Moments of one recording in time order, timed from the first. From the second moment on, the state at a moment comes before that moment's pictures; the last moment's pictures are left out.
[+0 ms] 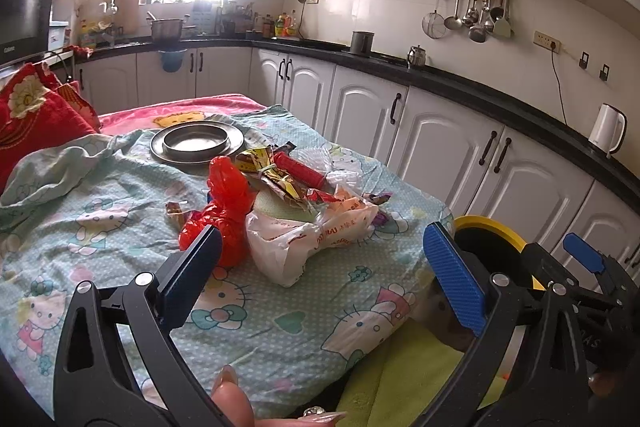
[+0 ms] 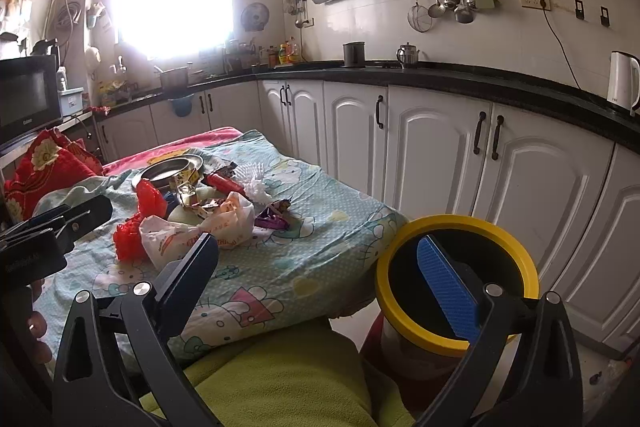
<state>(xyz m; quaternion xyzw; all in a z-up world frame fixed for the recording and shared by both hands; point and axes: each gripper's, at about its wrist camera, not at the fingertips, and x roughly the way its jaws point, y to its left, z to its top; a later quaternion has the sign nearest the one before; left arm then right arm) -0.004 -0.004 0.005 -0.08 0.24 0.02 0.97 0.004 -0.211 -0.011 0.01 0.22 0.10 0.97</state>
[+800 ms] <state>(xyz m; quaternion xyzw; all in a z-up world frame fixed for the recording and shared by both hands) -0.005 -0.003 0.004 -0.08 0.24 0.02 0.97 0.004 -0.210 -0.015 0.01 0.22 0.11 0.97</state>
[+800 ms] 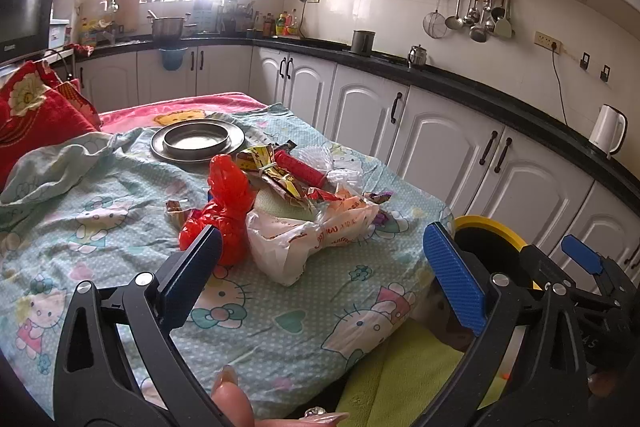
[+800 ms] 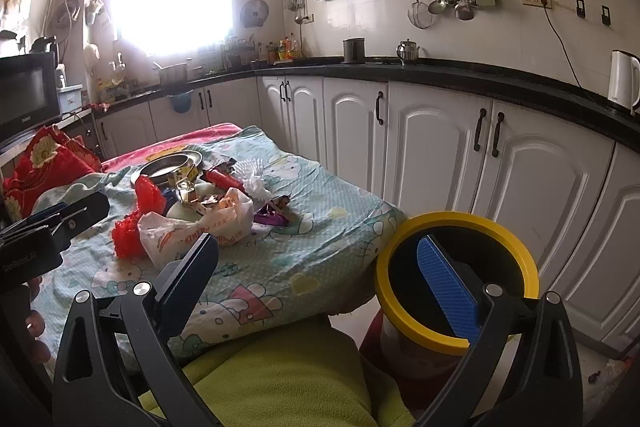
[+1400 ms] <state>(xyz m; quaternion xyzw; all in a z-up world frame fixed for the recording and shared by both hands) -0.001 0.006 -0.006 -0.09 0.25 0.02 0.96 0.008 -0.203 -0.021 0.00 0.23 0.14 0.96</state>
